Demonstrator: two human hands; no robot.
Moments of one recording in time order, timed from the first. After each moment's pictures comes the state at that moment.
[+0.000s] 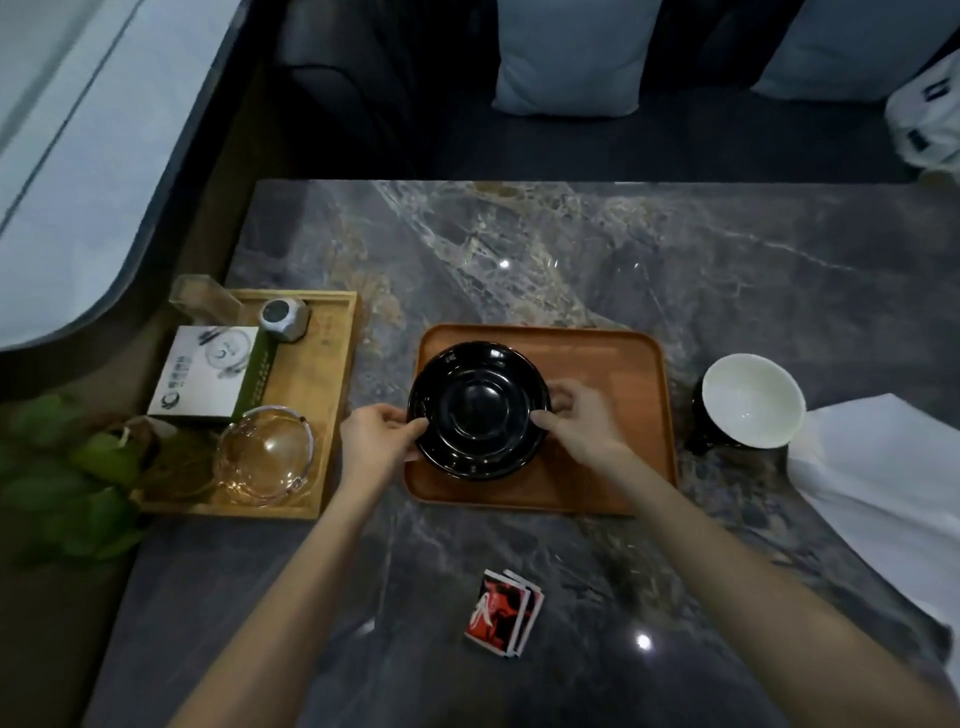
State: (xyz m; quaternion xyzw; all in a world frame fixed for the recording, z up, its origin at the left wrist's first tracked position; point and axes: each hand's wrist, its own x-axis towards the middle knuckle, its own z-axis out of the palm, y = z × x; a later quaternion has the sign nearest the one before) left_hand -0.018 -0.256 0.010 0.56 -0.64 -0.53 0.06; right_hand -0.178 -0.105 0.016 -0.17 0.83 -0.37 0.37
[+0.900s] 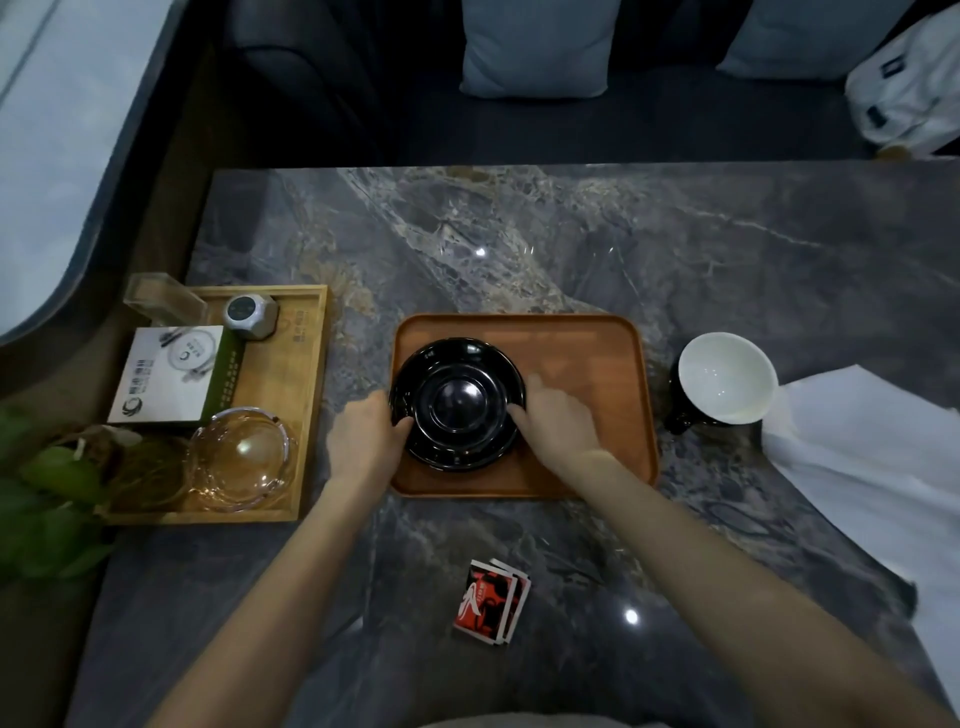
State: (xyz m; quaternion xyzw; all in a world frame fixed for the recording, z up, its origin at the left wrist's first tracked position) left_hand -0.026 -0.245 0.018 0.47 -0.86 -0.20 -0.04; right_hand -0.164 -0.105 0.010 -0.34 0.91 -0.11 0.22
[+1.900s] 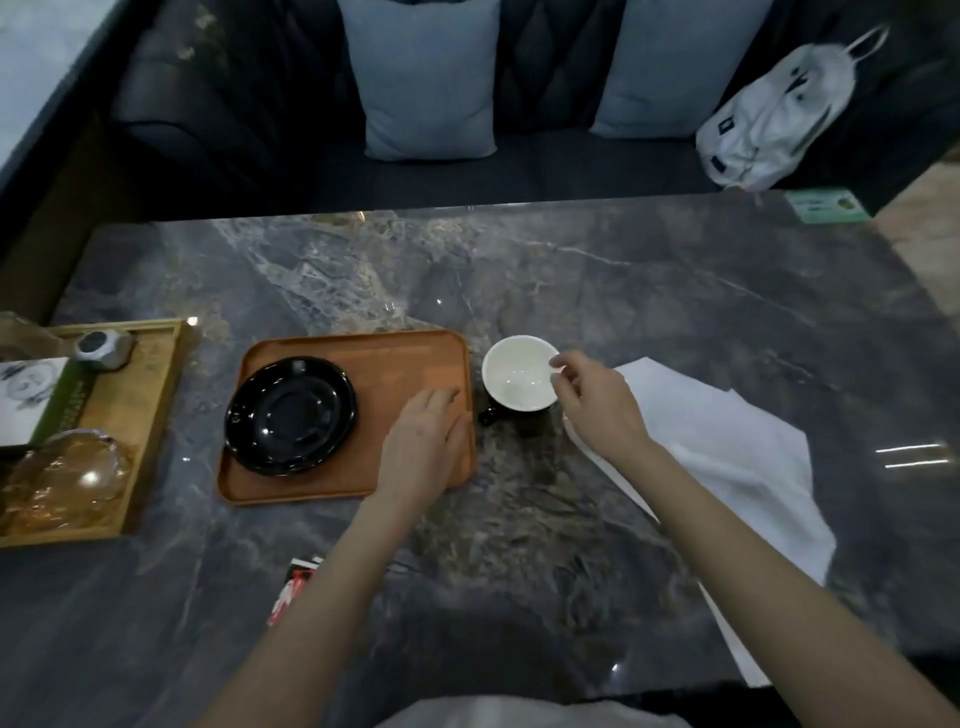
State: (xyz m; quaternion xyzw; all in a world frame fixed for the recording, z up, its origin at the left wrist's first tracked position) left_hand -0.142 -0.032 0.056 0.24 -0.91 -0.30 0.11; right_hand -0.283 0.106 0.071 -0.28 0.91 -0.29 0.12
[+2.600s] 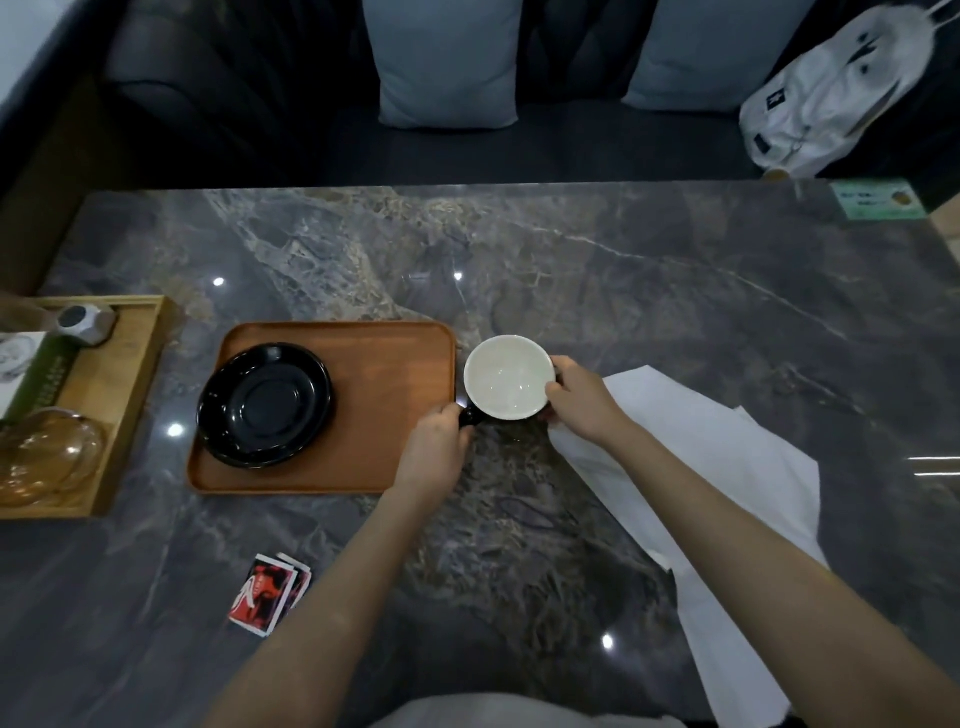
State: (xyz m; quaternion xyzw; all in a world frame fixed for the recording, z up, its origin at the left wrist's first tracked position) left_hand -0.186 -0.013 0.023 0.33 -0.88 -0.34 -0.04; right_hand -0.334 0.094 0.035 -0.24 0.86 -0.30 0.34
